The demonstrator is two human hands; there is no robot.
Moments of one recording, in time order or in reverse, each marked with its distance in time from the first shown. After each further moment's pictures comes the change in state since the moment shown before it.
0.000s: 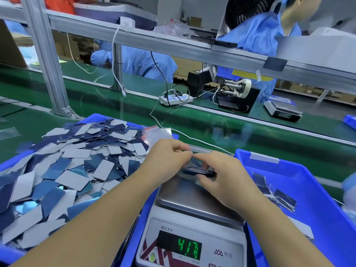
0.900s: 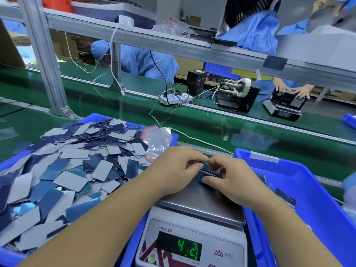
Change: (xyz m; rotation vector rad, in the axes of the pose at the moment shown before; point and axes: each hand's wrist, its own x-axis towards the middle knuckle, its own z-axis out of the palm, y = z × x) left_hand -0.013 0.007 0.005 0.448 -0.196 0.414; right_hand -0.003 0.022 -0.007 0.155 -0.127 0.227
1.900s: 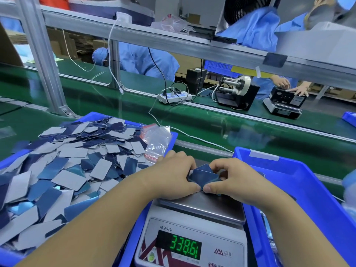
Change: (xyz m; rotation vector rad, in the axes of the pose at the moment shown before) left_hand -0.003 0.003 -0.003 0.276 -0.386 -0.157; right_hand -0.006 -0.010 -0.014 0.255 -0.229 0.158
